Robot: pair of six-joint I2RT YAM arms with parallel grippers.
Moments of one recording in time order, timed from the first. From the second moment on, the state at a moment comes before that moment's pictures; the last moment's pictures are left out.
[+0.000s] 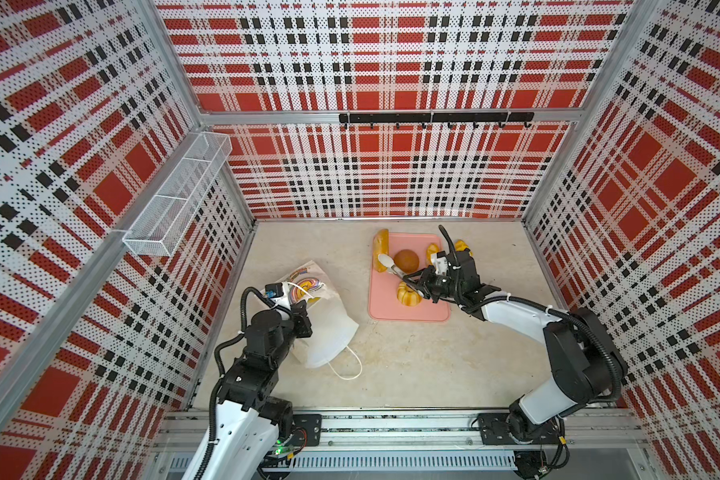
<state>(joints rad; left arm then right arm) -0.25 0.50 0.50 -0.38 -0.06 -0.33 0.47 1.60 0.89 0.21 -0.52 1.17</state>
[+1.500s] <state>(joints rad) -0.24 0.52 0.50 -0.37 -0.06 -0.34 0.46 1.45 1.07 -0.36 -0.36 0.85</state>
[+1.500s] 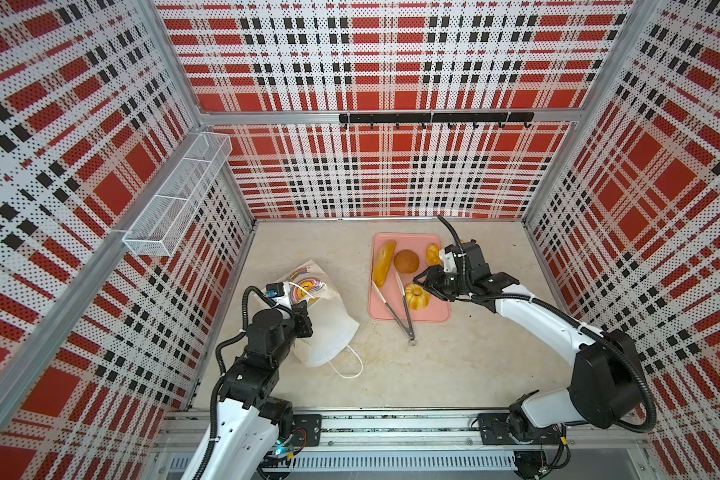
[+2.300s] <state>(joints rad) -0.23 0.52 0.50 -0.37 -0.04 -0.34 0.71 1.49 1.01 -0.64 -0.18 0.54</state>
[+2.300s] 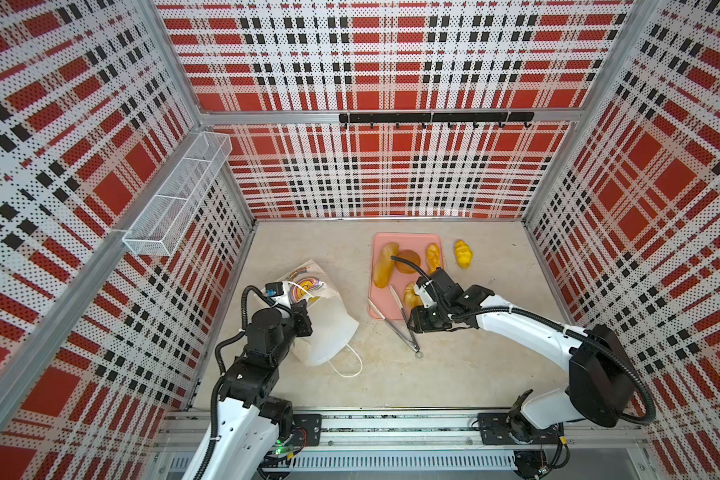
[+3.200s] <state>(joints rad) -0.22 0.53 0.50 -0.36 -0.03 -0.35 0.79 1.73 1.00 -0.56 -0.06 0.51</state>
